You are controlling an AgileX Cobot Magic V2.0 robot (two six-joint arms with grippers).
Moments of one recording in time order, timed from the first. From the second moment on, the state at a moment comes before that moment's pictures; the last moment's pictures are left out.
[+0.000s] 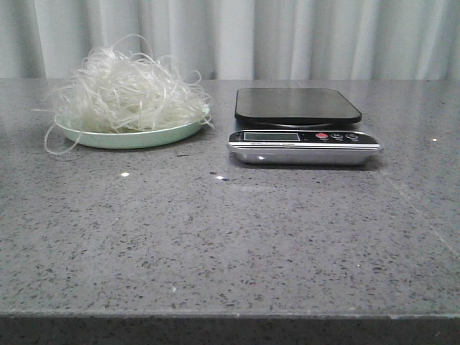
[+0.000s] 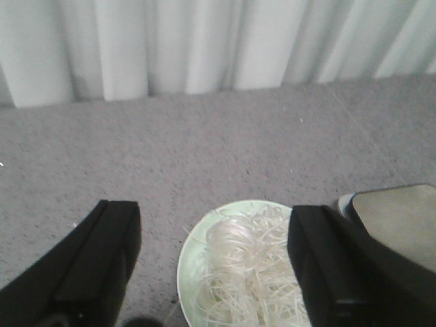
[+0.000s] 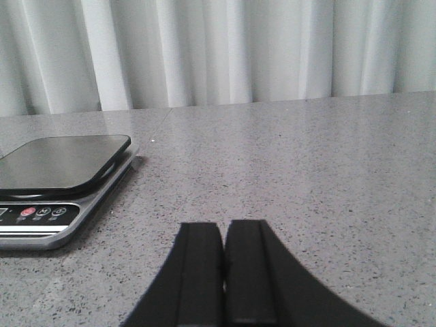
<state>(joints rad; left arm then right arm) -0.11 1.31 -1.40 -0.37 0.70 0.27 0.02 -0.01 0.03 0.12 0.03 0.03</state>
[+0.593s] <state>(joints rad) -0.17 1.83 -1.64 -0.43 0.95 0.27 0.02 -0.01 0.03 0.12 0.03 0.03</state>
